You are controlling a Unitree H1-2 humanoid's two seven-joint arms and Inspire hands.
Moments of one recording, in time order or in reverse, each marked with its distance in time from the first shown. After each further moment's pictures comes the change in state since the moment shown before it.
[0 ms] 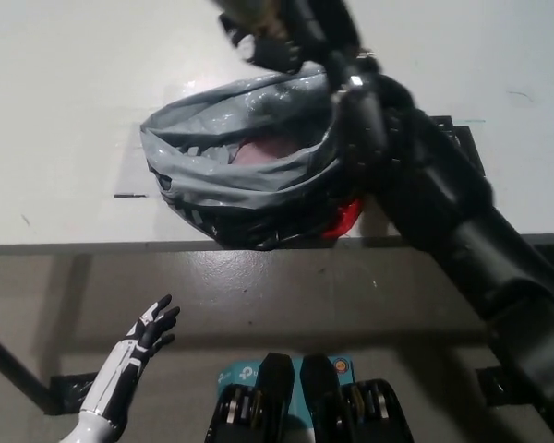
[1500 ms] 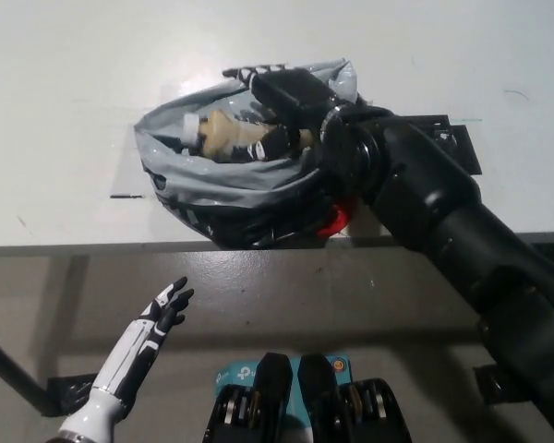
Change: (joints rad) left_arm -0.066 0.027 -0.042 -0.001 0.043 0.012 -0.002; right_arm -0.010 -0.010 0.092 0.129 -0.072 0.101 0.462
